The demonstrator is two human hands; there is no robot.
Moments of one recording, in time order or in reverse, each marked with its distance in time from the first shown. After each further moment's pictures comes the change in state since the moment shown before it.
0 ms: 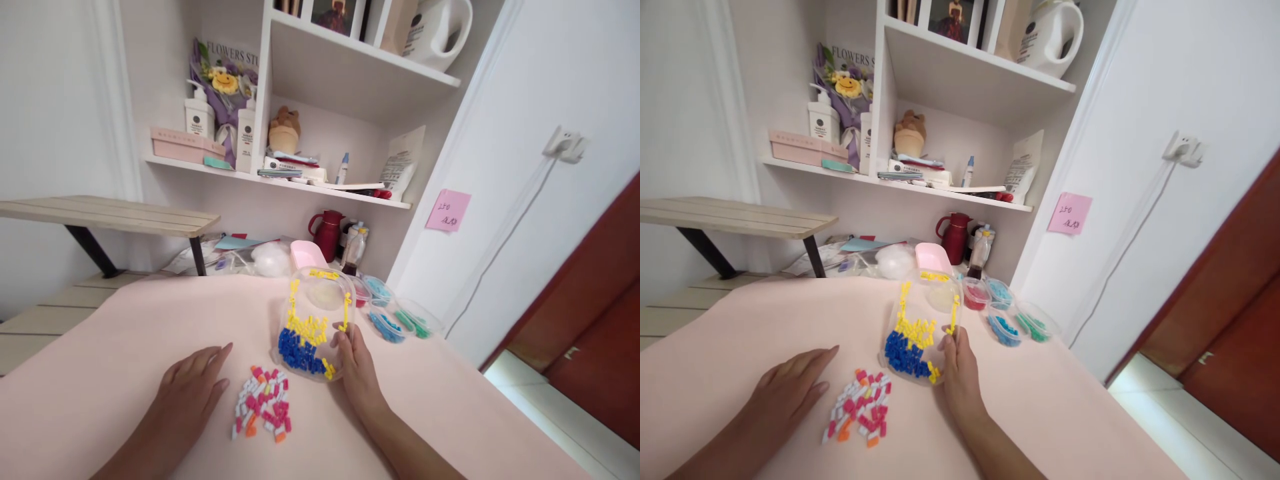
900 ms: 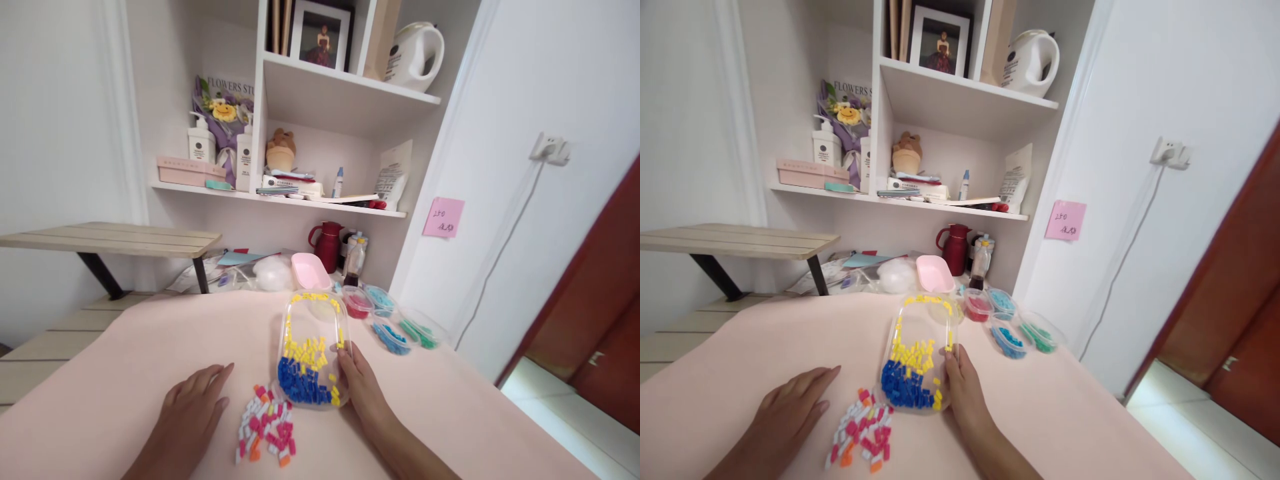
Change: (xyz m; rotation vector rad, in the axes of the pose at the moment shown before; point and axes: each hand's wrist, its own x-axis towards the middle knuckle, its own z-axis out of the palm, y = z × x) left_hand 0.003 0.002 -0.009 0.067 -0.066 -0.045; right_hand 0.000 0.004 0.002 0.288 -0.102 0.179
